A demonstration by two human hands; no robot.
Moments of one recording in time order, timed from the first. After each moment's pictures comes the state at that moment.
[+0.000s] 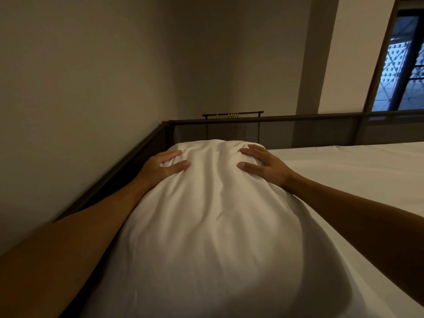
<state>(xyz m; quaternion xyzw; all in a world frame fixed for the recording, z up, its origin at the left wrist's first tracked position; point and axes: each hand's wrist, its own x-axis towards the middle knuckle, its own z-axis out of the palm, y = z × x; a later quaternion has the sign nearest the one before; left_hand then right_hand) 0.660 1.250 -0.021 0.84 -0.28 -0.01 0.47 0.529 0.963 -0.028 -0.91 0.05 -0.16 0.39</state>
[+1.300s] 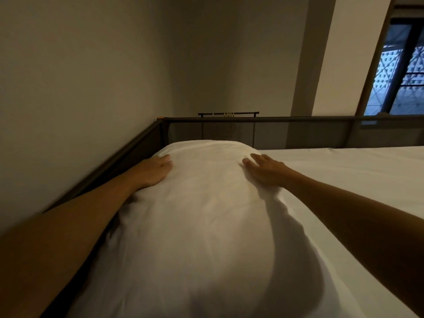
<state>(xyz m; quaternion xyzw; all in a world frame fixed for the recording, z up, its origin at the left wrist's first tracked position) 0.672 1.249 -0.024 0.95 -0.26 -0.02 0.19 0.538 0.943 -0.033 -0.97 0.18 -0.04 0.14</state>
